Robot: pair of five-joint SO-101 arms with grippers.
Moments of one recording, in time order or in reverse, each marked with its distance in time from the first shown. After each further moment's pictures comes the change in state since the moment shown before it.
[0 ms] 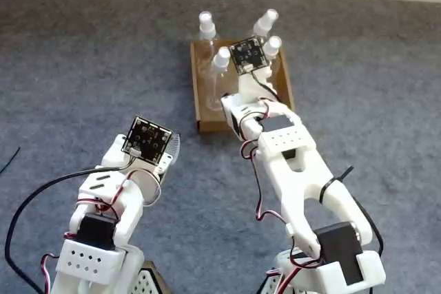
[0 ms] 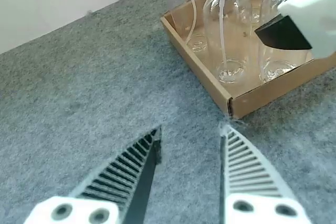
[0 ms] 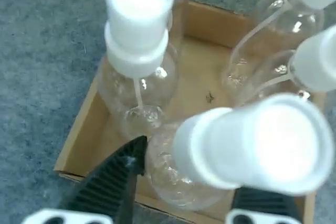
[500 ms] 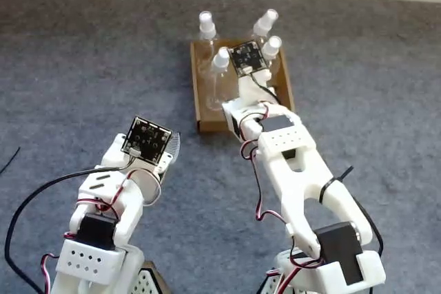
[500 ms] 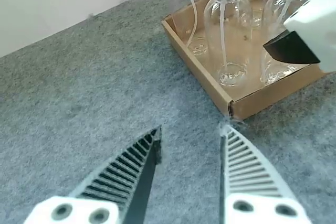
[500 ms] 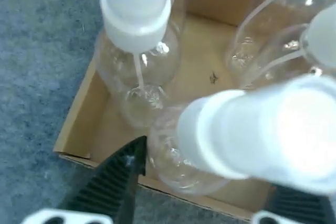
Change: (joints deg) left arm 0.0 0.0 0.0 -0.7 0.0; right arm 0.0 0.0 0.0 4.0 -0.1
